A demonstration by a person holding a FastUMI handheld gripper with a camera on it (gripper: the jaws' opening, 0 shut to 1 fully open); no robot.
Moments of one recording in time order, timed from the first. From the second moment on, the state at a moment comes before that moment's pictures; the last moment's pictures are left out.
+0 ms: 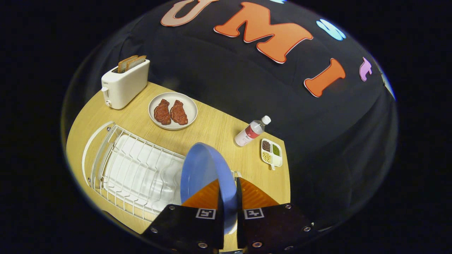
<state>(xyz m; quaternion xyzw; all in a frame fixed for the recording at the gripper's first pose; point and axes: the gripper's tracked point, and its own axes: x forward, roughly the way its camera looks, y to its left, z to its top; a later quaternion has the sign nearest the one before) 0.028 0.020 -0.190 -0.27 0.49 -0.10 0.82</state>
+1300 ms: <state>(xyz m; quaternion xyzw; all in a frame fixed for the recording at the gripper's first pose) -0.248 -0.037 -0.295 0.19 0.57 0.03 0.80</state>
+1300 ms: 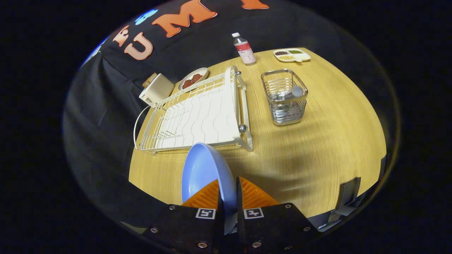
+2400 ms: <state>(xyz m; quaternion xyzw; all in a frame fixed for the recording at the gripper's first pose) -0.194 -0.110 -0.296 0.10 0.44 -0.06 0.89</state>
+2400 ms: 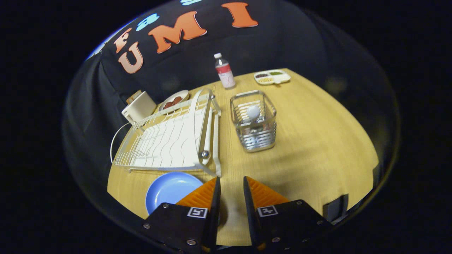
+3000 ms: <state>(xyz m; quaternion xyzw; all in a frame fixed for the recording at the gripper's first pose) -0.105 -0.150 -0.283 0.00 0.32 -0.07 0.95</state>
